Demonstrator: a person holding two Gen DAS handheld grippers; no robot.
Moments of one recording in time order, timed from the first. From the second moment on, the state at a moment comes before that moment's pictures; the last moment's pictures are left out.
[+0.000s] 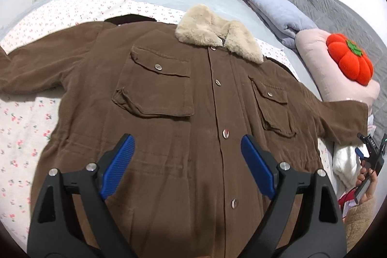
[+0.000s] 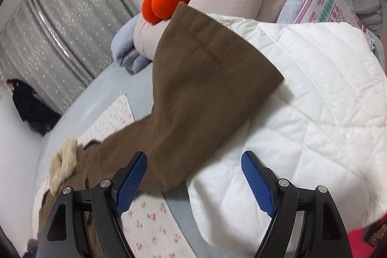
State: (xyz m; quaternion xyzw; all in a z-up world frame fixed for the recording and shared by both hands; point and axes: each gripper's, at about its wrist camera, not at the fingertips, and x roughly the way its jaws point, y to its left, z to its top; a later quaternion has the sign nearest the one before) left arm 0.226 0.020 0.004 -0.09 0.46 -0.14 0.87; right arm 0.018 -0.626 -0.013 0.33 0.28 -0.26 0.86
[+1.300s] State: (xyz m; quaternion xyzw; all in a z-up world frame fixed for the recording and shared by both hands) left arm 0.270 0.072 -0.020 -0.16 0.42 -0.09 0.89; right arm 0.292 -0.249 0.030 0.15 0.37 0.09 0.91
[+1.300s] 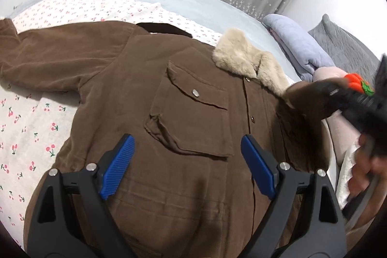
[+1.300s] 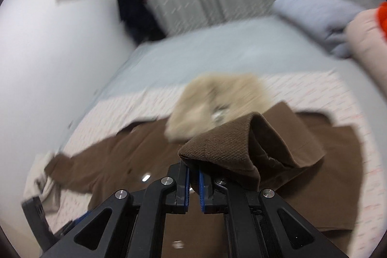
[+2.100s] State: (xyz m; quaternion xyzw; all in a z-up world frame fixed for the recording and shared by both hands) left arm 0.319 -0.013 -0.029 0.02 0.45 -0.17 0.88; right arm 0.194 -0.376 -0.018 0.26 0.40 0.04 0.88
